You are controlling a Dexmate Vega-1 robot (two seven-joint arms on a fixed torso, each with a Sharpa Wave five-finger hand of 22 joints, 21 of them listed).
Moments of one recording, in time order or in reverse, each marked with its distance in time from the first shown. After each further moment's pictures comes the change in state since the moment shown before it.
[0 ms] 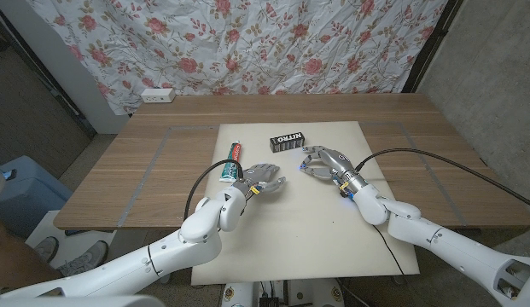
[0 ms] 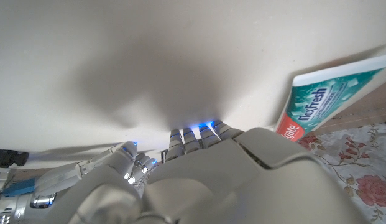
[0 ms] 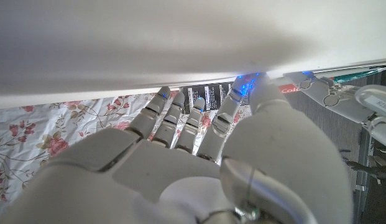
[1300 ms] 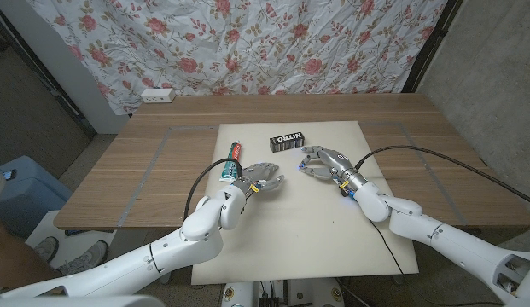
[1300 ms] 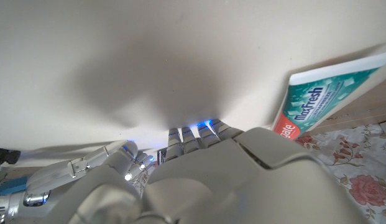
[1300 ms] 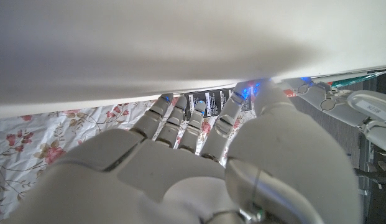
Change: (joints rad) left arm -0.009 -0.010 0.001 0.011 -0.016 0.013 0.017; left_hand 0.000 0.000 0.012 -0.004 0.000 0.007 0.000 0.000 0.005 -0.002 0.002 0.000 0.001 0.000 0.000 0.000 0.001 0.006 0.005 0.000 0.001; right arm 0.027 -0.007 -0.008 0.015 0.011 0.041 0.045; right_hand -0.013 -0.042 -0.021 0.012 0.001 -0.094 0.000 -0.041 0.001 -0.065 0.029 -0.015 0.000 -0.041 -0.005 -0.023 0.000 -0.009 0.023 0.000 -0.001
